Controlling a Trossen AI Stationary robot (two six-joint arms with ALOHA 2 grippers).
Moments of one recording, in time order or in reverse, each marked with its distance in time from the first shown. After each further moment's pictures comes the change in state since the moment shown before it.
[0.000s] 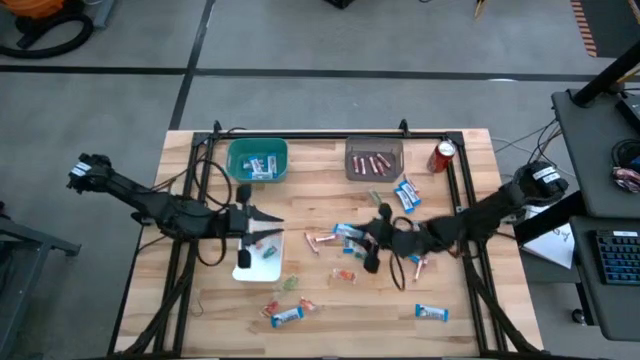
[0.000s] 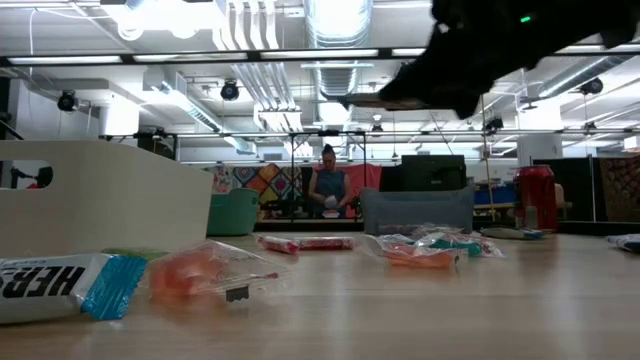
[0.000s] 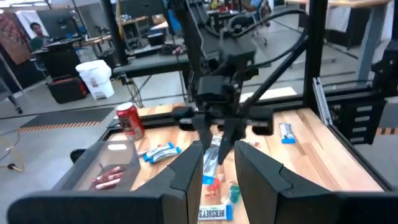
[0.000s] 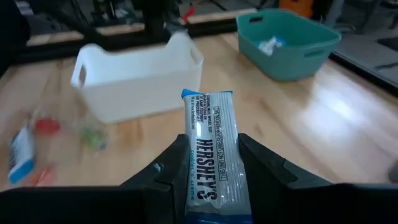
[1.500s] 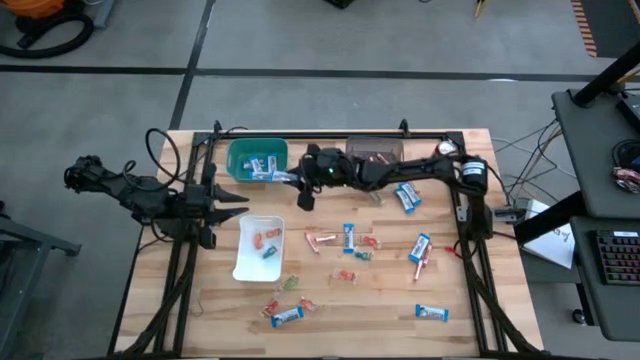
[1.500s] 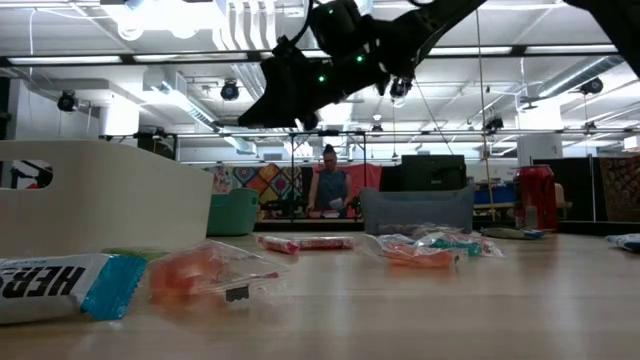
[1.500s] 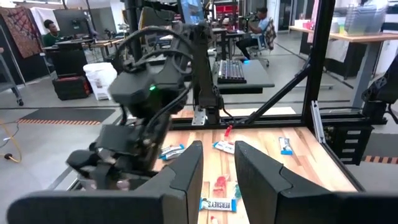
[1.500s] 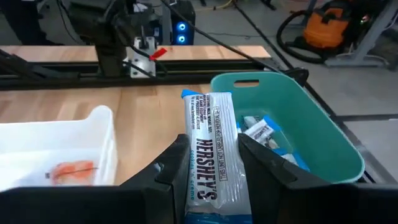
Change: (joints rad) left arm 0.000 -0.356 -0.011 -0.287 -0.016 -0.073; right arm -0.554 0.556 0.770 -0.120 -0.623 -0.387
